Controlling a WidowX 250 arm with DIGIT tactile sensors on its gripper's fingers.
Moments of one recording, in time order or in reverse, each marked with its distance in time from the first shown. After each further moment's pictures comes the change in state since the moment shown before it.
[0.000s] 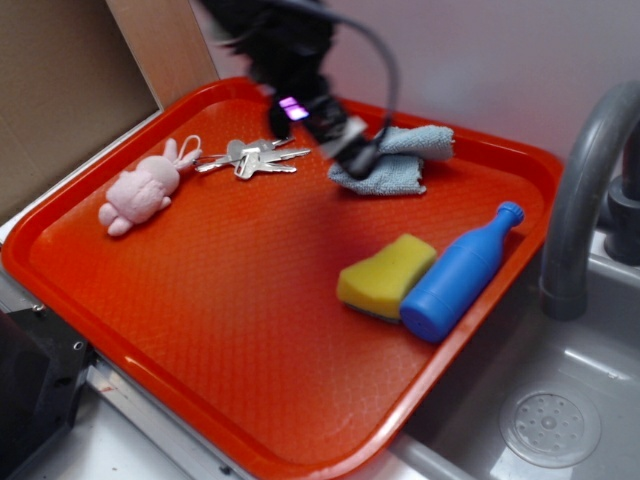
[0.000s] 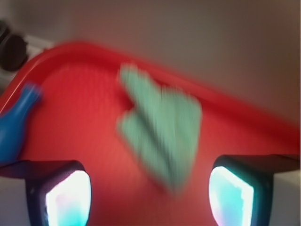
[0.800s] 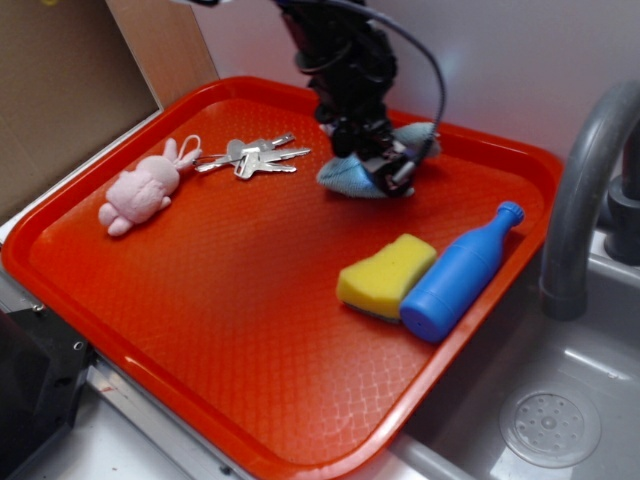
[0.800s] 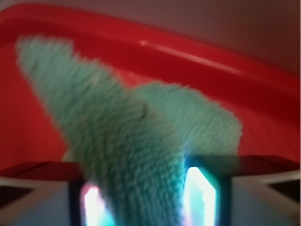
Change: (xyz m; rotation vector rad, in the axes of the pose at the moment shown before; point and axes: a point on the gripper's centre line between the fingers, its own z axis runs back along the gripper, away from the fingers) arm -0.015 0.023 -0.047 -0.140 0.144 0.128
